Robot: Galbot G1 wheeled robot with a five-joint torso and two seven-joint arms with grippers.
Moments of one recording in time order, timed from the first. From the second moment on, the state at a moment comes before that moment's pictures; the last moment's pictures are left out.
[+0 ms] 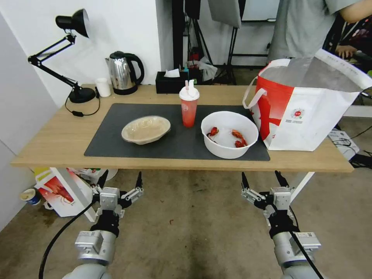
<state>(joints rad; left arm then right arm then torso) 1.80 -1.50 -0.55 -2.30 0.00 0.00 0.00 -1.80 1.50 0.55 2.30 0.00 0.00 0.00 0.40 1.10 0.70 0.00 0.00</state>
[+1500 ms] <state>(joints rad) 1.80 -1.50 -0.55 -2.30 0.00 0.00 0.00 -1.45 1.22 0.49 2.37 0.11 0.17 0.39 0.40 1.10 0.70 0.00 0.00</state>
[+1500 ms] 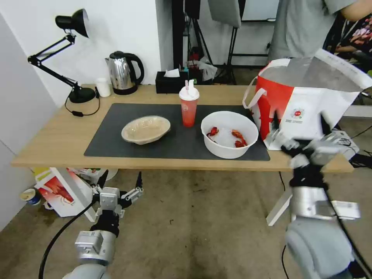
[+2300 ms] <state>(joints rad) 1.80 -1.50 -0.55 -2.30 0.00 0.00 0.00 -1.47 1.04 0.60 2.51 0.47 -0.07 0.26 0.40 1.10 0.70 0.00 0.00</state>
